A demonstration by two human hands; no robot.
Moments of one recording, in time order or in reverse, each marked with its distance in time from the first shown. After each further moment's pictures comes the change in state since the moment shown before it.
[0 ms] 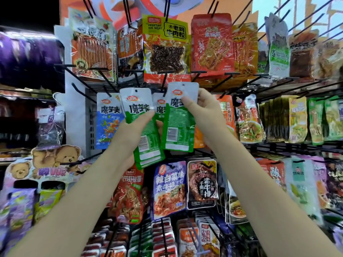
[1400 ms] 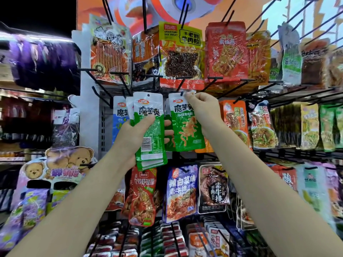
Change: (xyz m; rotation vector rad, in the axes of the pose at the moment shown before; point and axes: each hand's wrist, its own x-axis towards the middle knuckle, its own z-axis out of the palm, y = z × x) left_hand 0.013 -0.002 -0.038 -0.039 -0.030 0.032; right_hand 0.042 0.008 0.037 -0.108 0.158 0.154
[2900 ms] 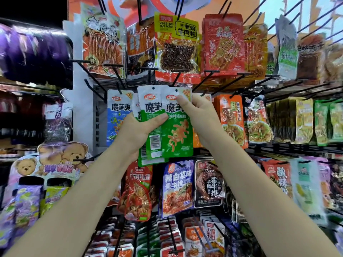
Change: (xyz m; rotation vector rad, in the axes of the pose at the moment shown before) left_hand -0.002 0.002 0.013 0.096 0.013 0.139; right_hand -0.042 0.000 -0.007 -0.007 -0.176 -0.103
